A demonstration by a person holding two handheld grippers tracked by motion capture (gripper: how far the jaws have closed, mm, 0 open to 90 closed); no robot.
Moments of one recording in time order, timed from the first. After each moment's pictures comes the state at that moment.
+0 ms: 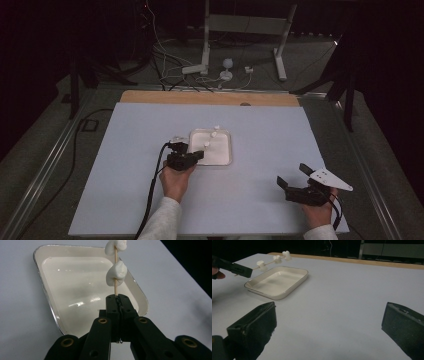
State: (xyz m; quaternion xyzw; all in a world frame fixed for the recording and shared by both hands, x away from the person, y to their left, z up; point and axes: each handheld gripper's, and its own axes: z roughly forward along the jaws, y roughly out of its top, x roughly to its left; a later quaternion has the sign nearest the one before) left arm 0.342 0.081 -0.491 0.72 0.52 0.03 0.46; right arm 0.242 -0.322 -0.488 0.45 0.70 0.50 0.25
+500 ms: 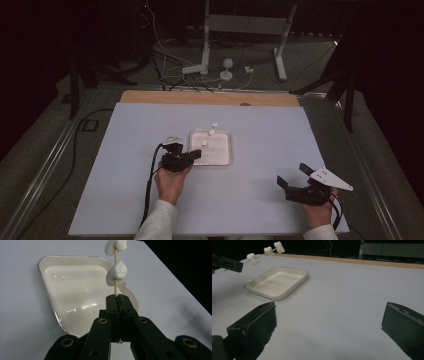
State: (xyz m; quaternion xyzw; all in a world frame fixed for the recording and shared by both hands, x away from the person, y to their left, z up) left arm 0.330 0.094 -0.479 0.71 0.51 0.04 0.48; right arm 0.243 -0.322 -0.487 0.45 0.70 0.50 0.25
